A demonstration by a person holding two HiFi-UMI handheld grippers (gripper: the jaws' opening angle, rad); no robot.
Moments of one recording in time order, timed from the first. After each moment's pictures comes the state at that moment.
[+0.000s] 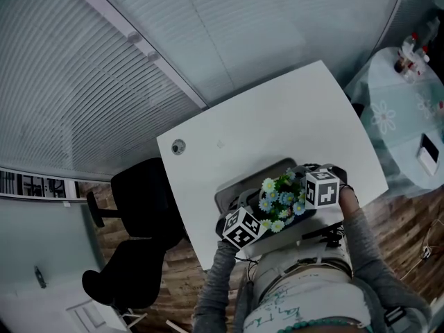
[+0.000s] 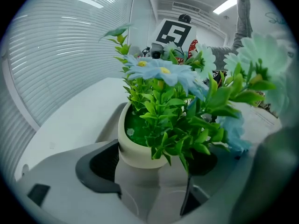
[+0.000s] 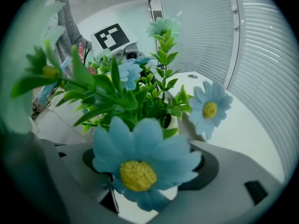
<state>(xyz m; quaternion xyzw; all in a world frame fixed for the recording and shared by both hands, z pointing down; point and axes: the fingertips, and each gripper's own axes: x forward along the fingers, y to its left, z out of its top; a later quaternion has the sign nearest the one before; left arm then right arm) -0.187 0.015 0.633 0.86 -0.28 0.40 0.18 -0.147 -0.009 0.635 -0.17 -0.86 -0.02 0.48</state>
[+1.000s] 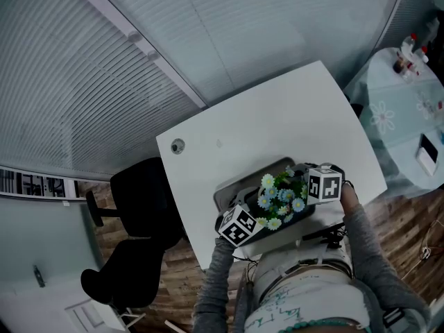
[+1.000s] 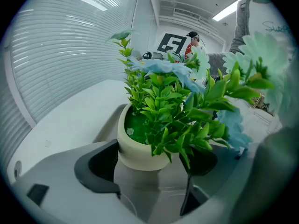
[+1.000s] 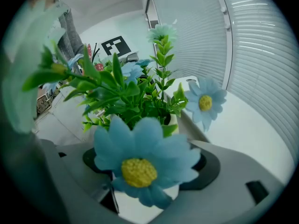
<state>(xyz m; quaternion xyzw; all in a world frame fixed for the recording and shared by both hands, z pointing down) -0.185 0.013 0.636 0.87 -0.27 0.37 0.19 -0.147 -0.010 0.639 -0.18 -0.89 0.02 0.43</state>
